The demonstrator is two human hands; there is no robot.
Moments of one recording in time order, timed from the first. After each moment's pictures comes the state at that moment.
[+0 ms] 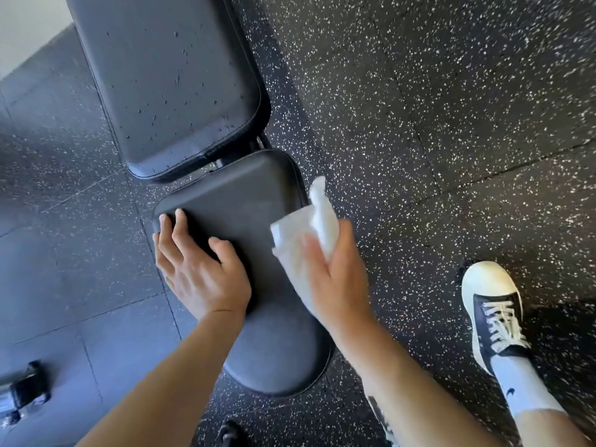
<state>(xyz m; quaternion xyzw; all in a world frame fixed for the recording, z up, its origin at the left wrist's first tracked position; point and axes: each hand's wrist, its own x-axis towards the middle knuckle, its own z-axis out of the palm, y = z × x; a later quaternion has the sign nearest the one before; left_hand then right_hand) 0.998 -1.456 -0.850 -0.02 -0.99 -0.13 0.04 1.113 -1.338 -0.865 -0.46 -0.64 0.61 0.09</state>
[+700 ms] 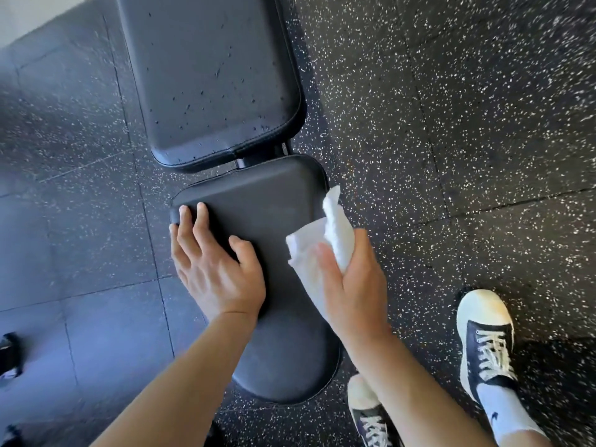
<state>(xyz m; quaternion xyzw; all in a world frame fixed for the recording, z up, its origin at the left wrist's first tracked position) 1.000 -1.454 -0.847 -0.01 -0.99 -0.13 0.03 1.110 -1.329 -0.853 -0.42 -0.72 0.54 0.07</state>
